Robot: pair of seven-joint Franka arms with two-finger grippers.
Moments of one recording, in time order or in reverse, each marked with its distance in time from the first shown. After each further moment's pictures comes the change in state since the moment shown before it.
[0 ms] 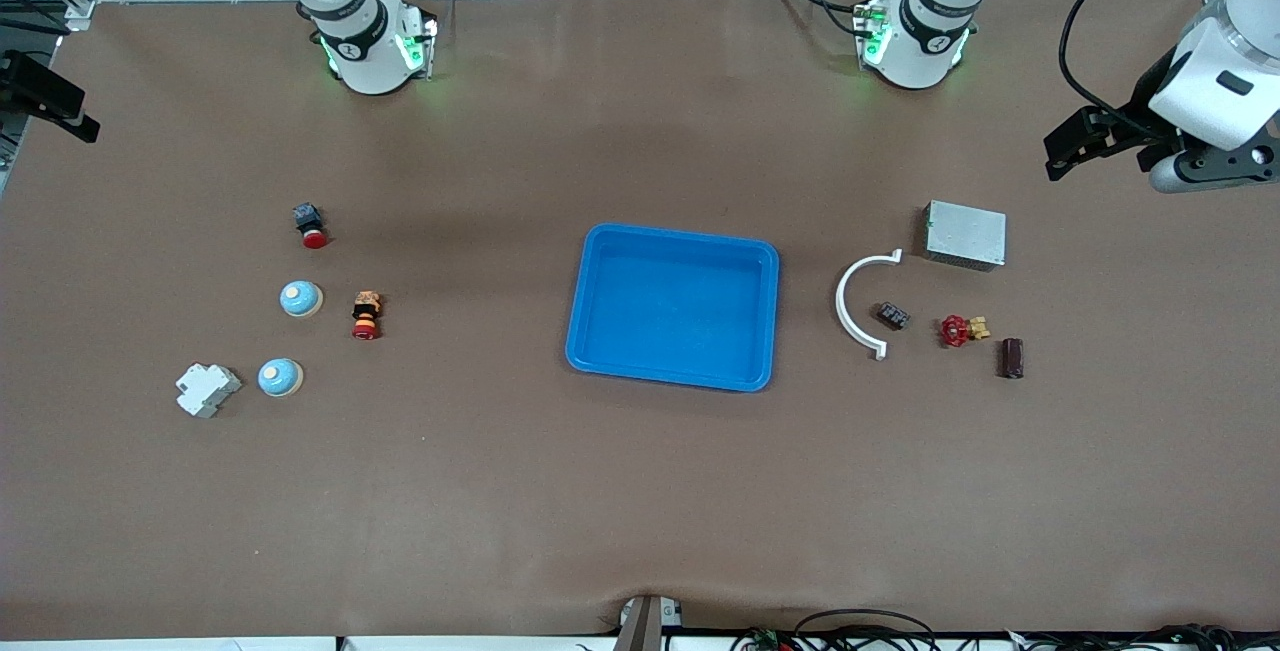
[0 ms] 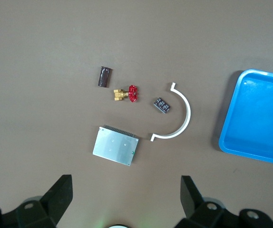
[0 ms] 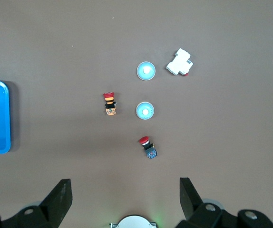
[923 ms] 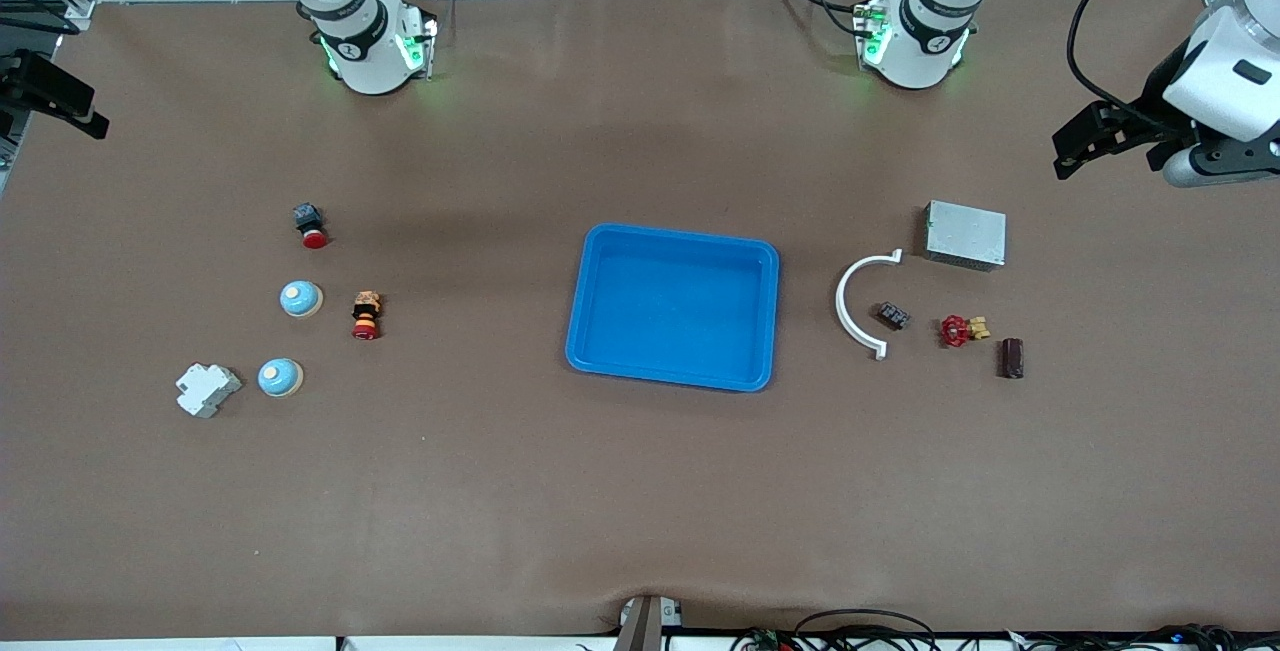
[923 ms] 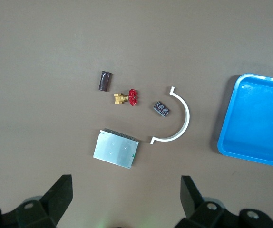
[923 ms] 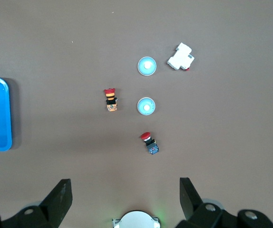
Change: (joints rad) left arm 0.003 0.001 0.001 0.018 0.000 0.000 0.006; right arm 0.000 0.000 0.010 0.000 0.000 -0.014 0.016
